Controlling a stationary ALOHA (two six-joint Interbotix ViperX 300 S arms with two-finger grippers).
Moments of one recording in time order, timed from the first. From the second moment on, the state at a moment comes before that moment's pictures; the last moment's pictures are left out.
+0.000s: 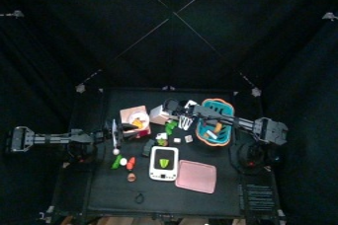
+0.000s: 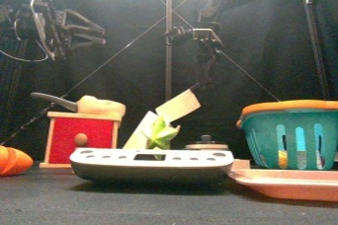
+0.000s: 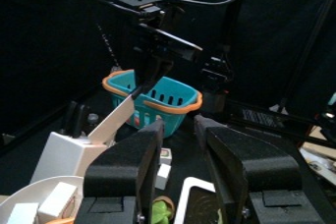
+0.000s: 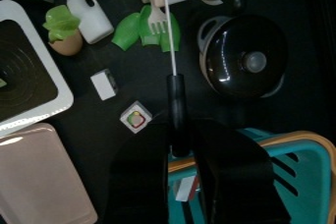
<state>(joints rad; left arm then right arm) 0.20 -0.70 1.25 -0.04 -0.67 -0.13 -0.37 0.03 0.04 -0.13 1.18 0.09</state>
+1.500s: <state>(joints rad) 0.20 -0.70 1.25 -0.04 -0.64 -0.13 -0.40 0.21 -0.22 -0.05 1.39 0.01</state>
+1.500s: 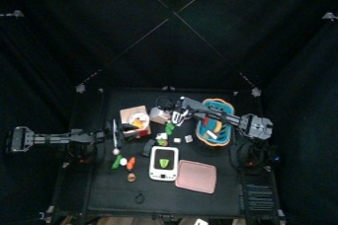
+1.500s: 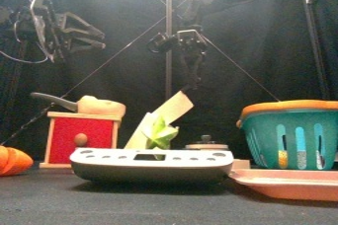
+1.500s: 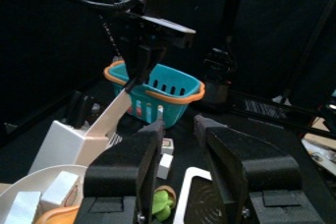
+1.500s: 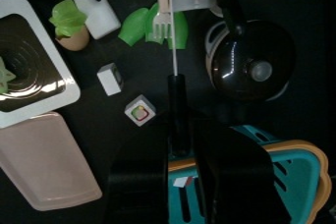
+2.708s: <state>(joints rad) 0.20 -0.70 1.25 -0.04 -0.63 -0.13 -0.42 0.25 -0.31 -0.04 1.40 0.01</state>
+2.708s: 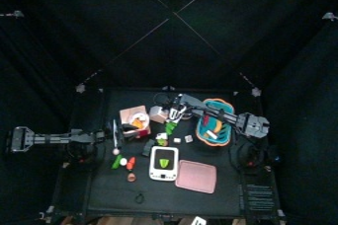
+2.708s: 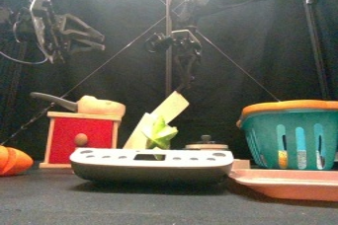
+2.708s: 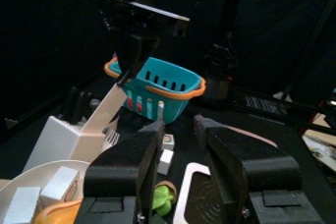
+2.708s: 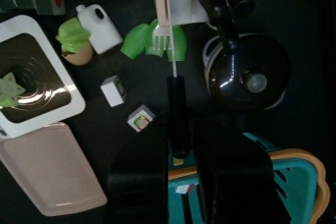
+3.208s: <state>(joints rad) 0.20 -0.70 1.25 -0.04 -0.63 -0.13 -0.44 0.25 -0.31 0.03 1.28 0.02</state>
